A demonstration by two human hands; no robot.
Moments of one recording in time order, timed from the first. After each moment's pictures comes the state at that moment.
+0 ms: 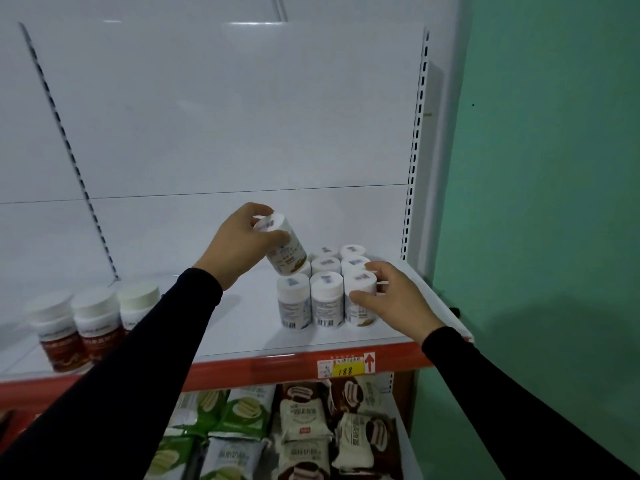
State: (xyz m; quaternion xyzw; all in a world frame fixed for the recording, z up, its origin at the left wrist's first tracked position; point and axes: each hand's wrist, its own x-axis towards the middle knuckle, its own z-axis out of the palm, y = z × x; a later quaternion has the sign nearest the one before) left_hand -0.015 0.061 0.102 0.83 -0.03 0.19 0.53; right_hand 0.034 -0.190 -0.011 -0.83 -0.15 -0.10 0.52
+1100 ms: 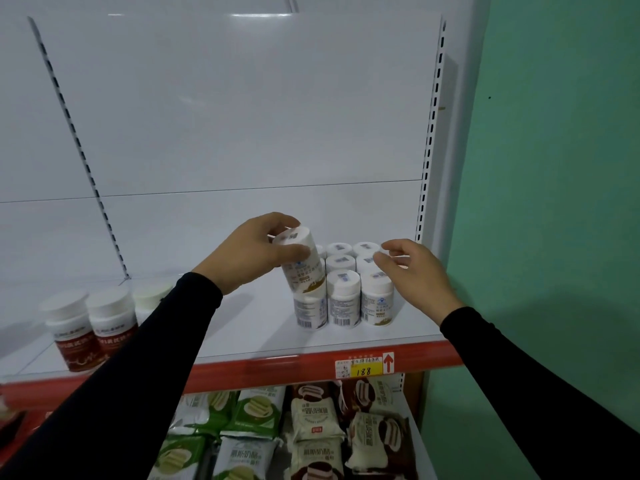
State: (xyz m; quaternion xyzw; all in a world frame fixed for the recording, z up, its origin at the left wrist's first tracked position) left_hand -0.024 0.076 0.099 0.88 -0.10 0.12 0.44; right_hand 0.043 -0.185 0.016 -0.84 -0.13 -0.20 0.49
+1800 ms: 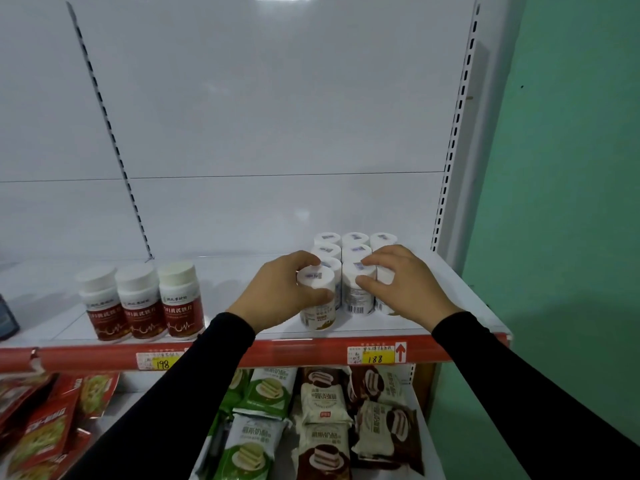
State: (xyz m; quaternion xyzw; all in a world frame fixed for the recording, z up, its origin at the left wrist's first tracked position) left_hand -0.044 0.067 0.034 0.92 -0.07 0.13 0.37; right_hand 0.032 -0.156 0.000 -0.88 -0.26 -0.21 0.33
